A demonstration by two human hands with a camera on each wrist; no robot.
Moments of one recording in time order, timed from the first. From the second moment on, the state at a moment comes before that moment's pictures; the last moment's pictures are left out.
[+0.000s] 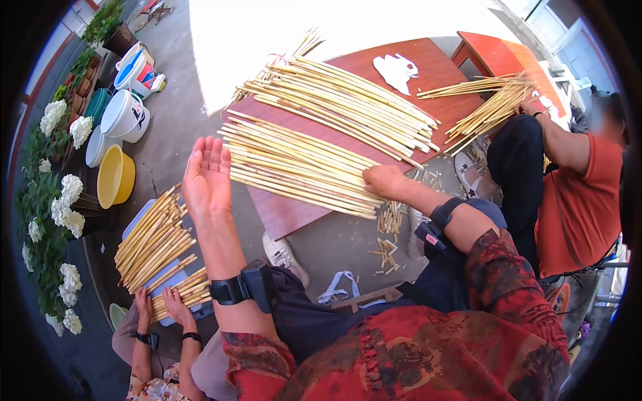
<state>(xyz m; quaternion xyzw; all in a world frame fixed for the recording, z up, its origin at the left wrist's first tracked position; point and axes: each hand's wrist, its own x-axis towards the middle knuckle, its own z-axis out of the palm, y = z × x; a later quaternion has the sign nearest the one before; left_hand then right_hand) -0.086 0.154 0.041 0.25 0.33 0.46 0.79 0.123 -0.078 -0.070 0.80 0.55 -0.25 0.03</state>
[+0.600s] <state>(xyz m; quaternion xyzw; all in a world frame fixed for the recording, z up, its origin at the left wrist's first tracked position) -0.065 0.149 0.039 0.23 0.29 0.45 0.81 0.177 -0.037 -0.097 0.89 0.43 -0.15 -0.01</state>
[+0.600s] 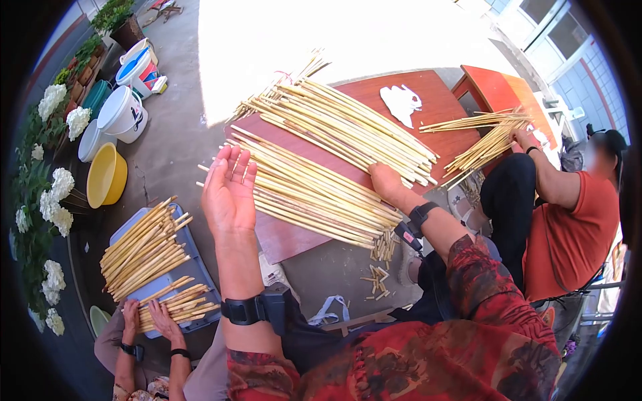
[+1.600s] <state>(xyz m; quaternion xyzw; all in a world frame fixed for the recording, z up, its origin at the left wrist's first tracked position) -0.053 0.134 0.039 0.24 0.27 0.42 0.83 0.197 -0.015 -0.098 0.90 0.41 -0.03 -0.12</state>
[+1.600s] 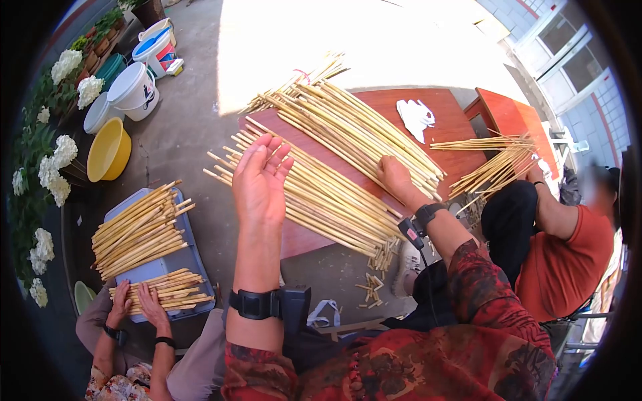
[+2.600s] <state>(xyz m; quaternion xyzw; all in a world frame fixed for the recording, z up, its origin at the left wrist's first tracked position) -0.033 0.141 0.030 0.25 0.25 0.50 0.79 0.079 -0.093 0.015 0.66 0.50 -0.45 -0.33</state>
